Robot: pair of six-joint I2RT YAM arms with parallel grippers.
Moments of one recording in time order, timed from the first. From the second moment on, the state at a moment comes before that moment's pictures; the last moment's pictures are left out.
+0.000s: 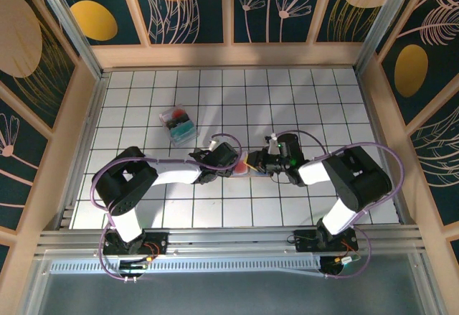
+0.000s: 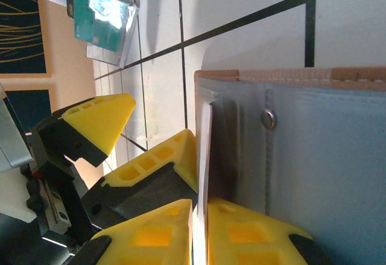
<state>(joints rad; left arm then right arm) -0.91 1.78 0.88 -0.17 -0.49 -0.50 0.49 1.63 0.44 0.59 -0.66 0.99</state>
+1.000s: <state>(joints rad) -0.91 1.78 0.88 -0.16 -0.50 -0.50 0.44 1.54 0.42 0.45 -0.60 0.93</state>
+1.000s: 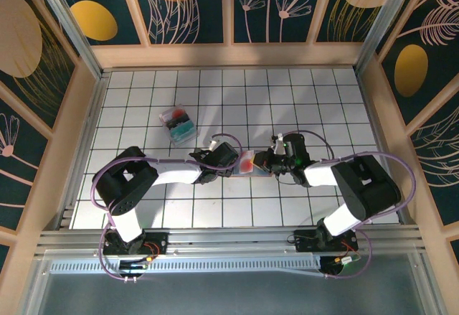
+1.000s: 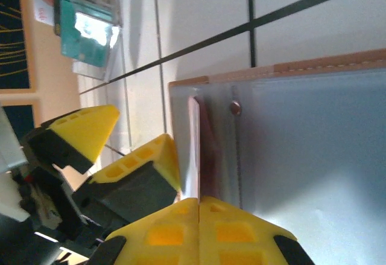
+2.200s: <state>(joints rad) -0.84 1.45 0.84 0.09 -0.19 -0.63 0.38 1.07 0.44 0.23 -0.49 0.75</state>
